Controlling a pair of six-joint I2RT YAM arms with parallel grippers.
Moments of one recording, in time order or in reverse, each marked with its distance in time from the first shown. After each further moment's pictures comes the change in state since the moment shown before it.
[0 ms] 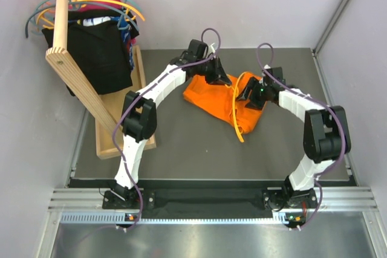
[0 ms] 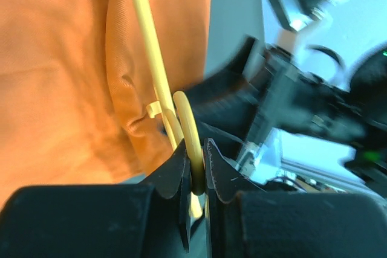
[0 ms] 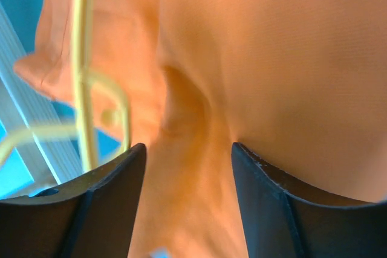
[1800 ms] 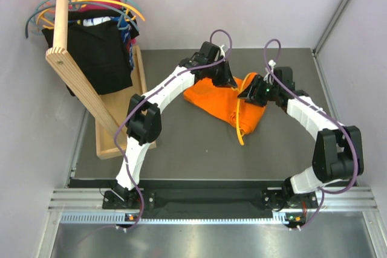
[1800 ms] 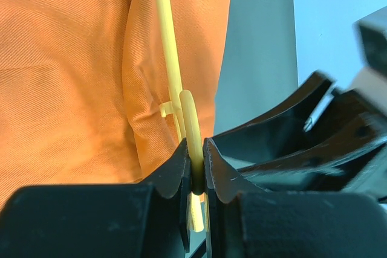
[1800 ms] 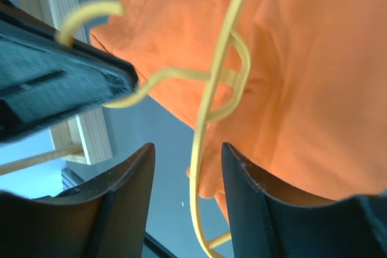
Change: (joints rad) left arm -0.093 0.004 0.076 -0.101 -0.223 0.043; right arm -0.007 -0.236 -0.114 0.040 -0.084 -0.036
